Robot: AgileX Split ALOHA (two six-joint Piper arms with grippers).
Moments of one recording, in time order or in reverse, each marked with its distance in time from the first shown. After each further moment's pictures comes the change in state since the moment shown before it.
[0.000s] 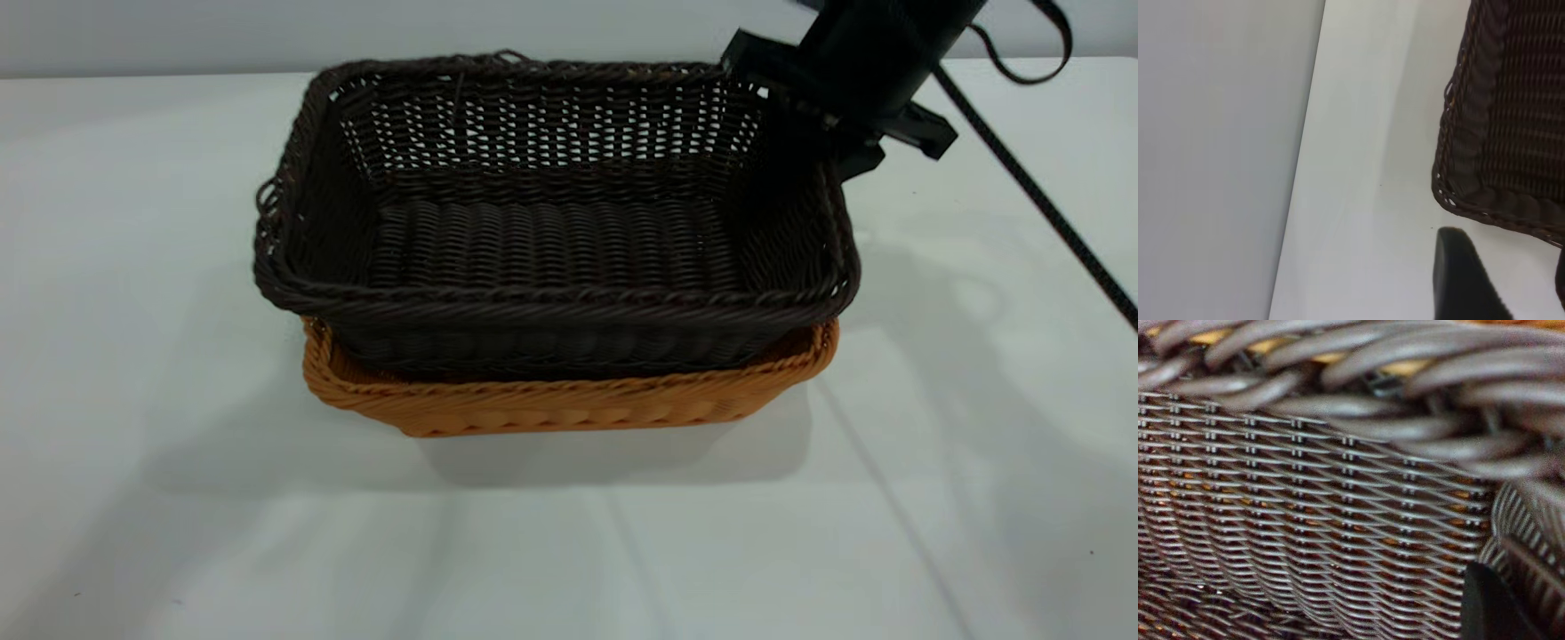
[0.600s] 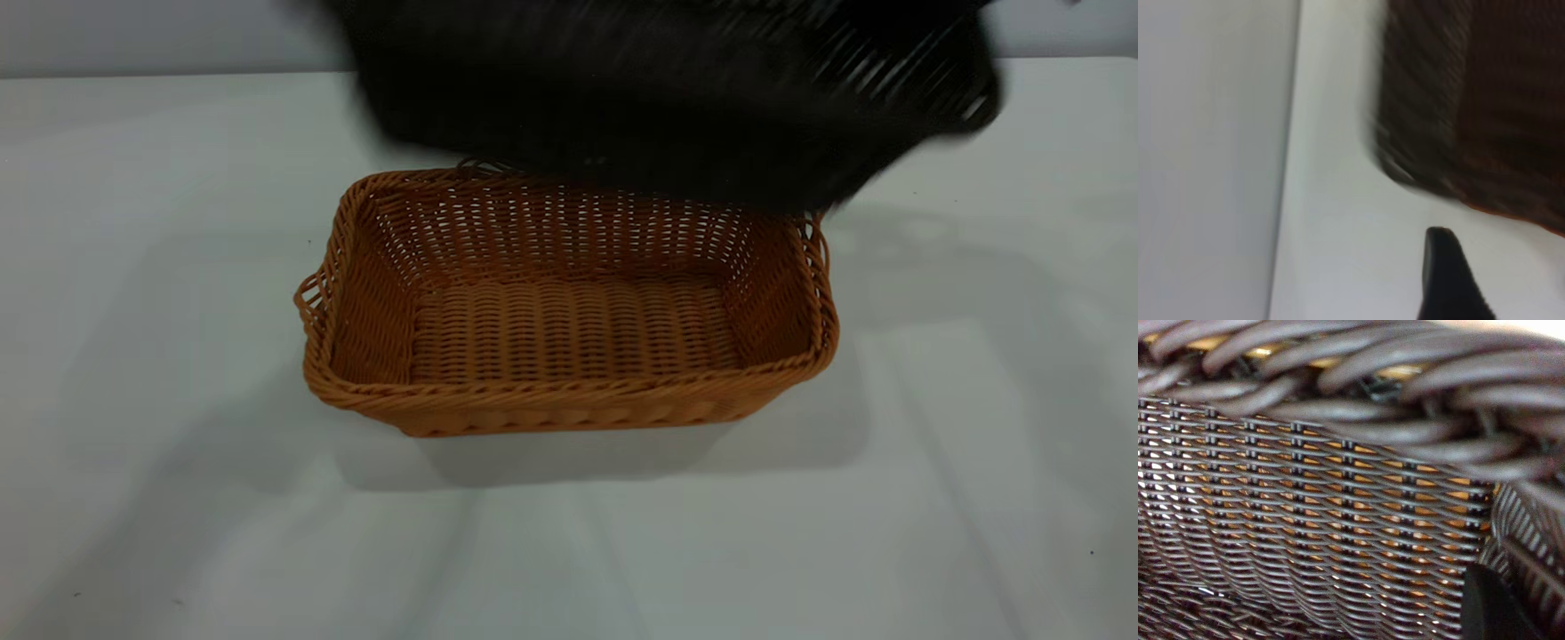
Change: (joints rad) left arm 0.000 0.057 0.000 0.001 -0.032 0.044; right arm -0.099 -0.202 0.003 0.034 0.207 -0.021
